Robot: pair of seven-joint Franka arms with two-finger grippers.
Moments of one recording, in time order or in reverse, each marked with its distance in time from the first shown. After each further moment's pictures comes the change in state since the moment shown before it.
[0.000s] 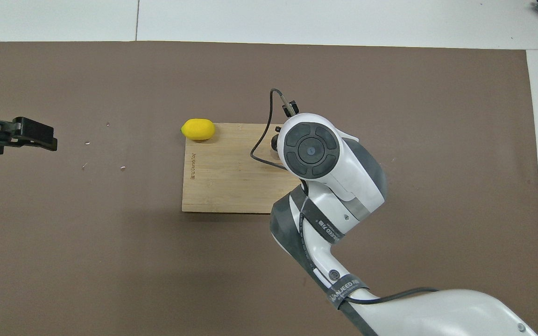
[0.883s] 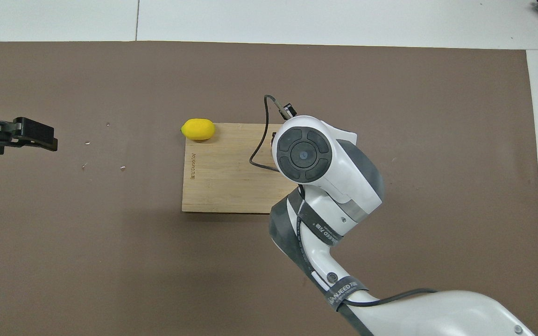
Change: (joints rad) left arm 0.000 0.000 0.000 -0.001 0.000 0.000 0.000; right arm 0.004 0.000 0.000 0.000 -0.048 -0.021 -0.100
